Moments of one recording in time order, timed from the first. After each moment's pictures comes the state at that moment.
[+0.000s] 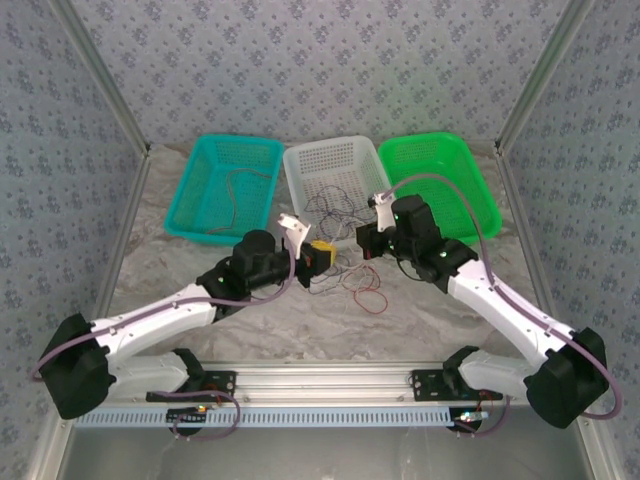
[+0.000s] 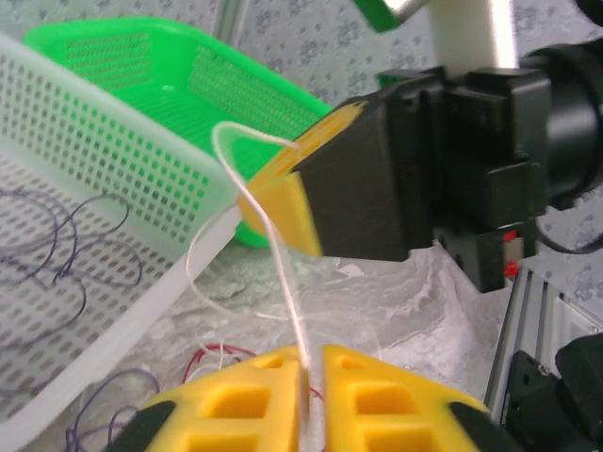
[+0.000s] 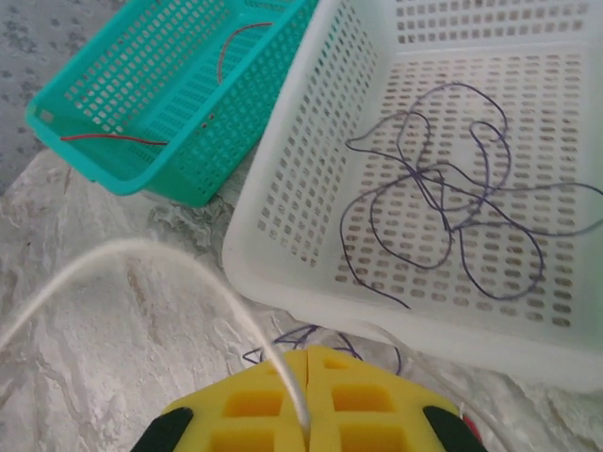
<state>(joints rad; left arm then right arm) -0.89 1.15 0.72 0.18 0.19 -0.35 0.58 1.14 0.92 -0.36 -0.15 0.26</state>
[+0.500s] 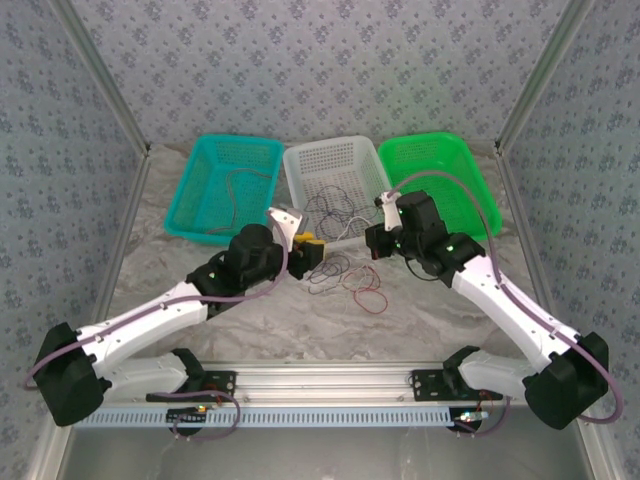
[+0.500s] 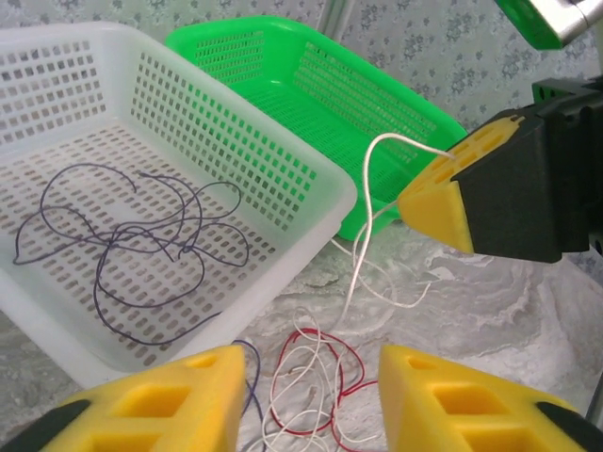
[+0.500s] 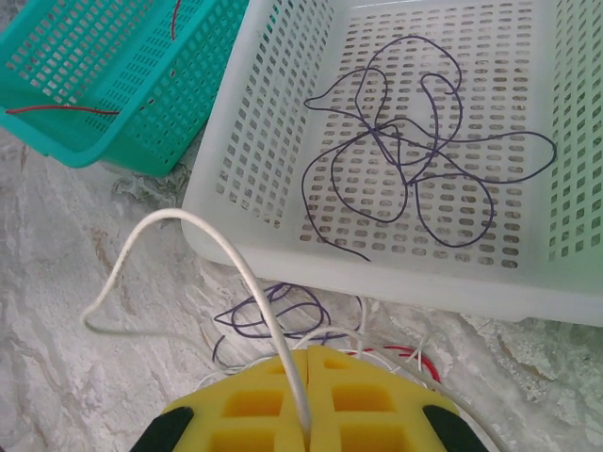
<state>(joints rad) -0.88 1.11 0.77 0.00 0.01 -0.34 0.54 1.14 0.98 -0.52 -0.15 0.27</state>
